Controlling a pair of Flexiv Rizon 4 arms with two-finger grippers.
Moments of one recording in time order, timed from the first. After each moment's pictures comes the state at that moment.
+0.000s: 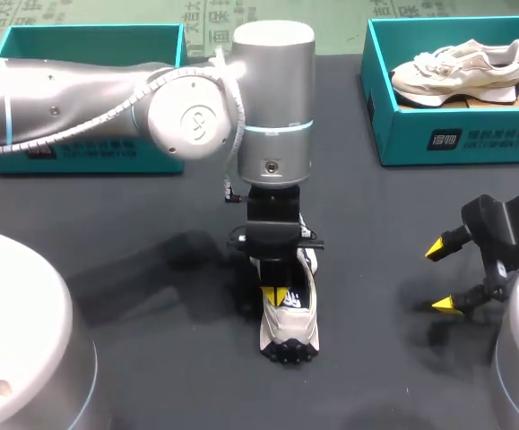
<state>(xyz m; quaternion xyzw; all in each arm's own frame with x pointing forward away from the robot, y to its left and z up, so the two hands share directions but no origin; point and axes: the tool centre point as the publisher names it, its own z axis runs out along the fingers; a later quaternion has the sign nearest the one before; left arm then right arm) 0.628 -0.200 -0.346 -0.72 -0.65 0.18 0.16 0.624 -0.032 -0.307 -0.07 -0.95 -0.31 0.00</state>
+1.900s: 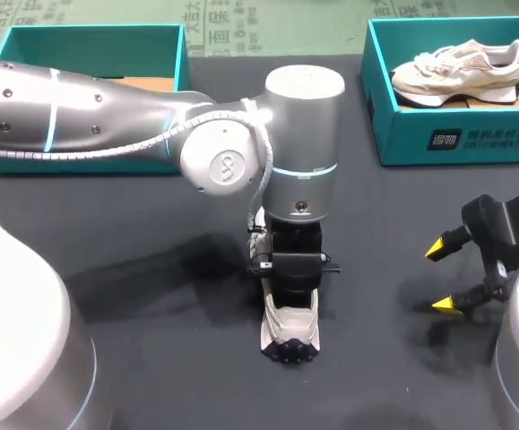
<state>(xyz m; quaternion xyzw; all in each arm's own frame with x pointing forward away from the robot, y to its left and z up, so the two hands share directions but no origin) 0.634 -0.222 -0.405 -0.69 -0.70 0.12 0.14 0.624 -0.032 -0.307 -0.07 -0.95 -0.31 0.00</state>
